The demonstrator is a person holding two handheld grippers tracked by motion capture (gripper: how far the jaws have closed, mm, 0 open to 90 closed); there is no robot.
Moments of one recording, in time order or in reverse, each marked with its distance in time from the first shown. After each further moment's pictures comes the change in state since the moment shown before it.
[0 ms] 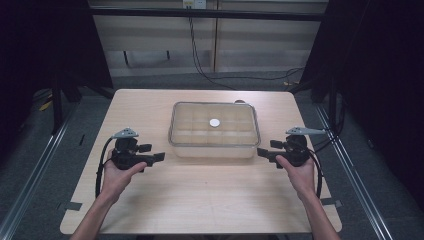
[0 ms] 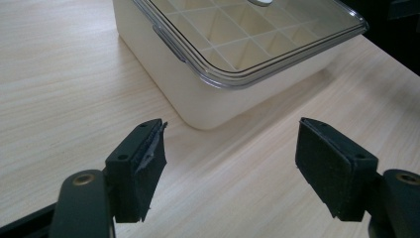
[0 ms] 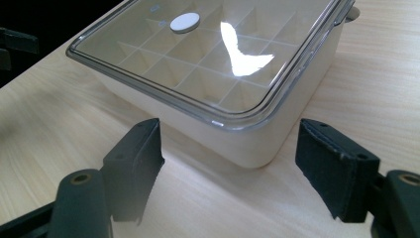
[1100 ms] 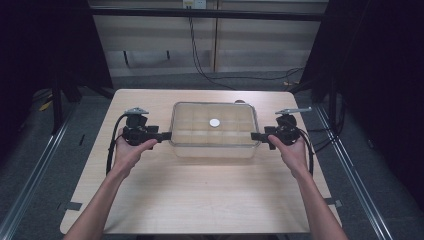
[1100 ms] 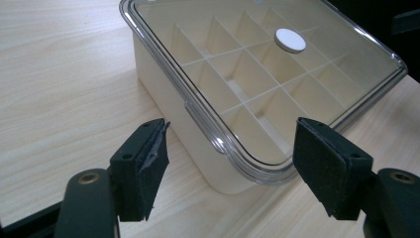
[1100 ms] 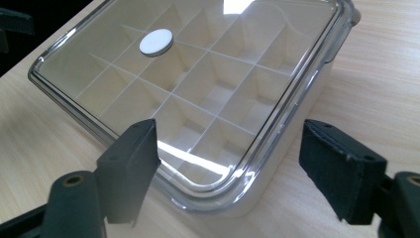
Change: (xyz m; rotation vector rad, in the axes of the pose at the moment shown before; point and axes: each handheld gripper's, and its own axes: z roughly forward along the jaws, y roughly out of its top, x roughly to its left) left arm 0.021 0.051 0.036 0.018 0.031 -0.021; right arm -0.022 0.045 0.039 0.097 -0.003 0.019
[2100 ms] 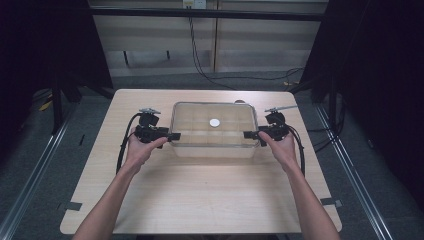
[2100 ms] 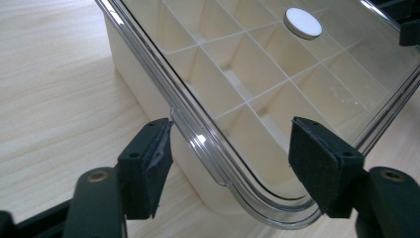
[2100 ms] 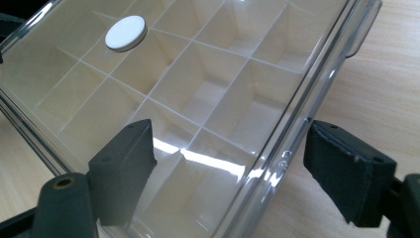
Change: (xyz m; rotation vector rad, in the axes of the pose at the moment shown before) left arm 0.003 0.002 0.038 0.066 -0.042 -0.014; right arm -0.009 0.005 0.039 0.066 -0.014 0.032
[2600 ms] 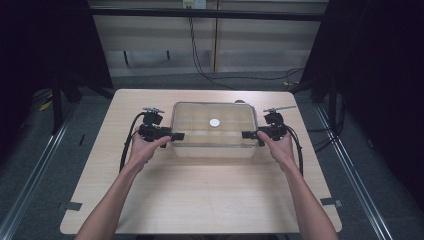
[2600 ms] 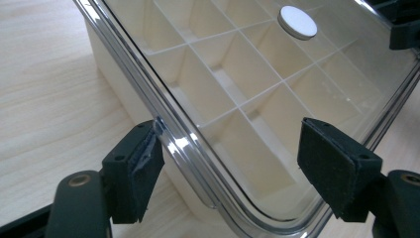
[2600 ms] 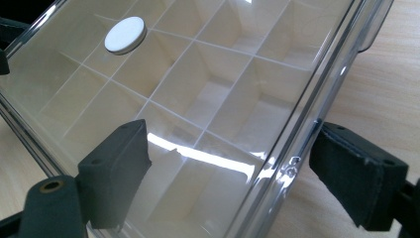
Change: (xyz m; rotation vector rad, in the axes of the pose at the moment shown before) left arm -0.001 0.005 0.011 0.021 -0.034 -0.011; right arm -0.002 0.000 0.007 0.006 0.027 0.039
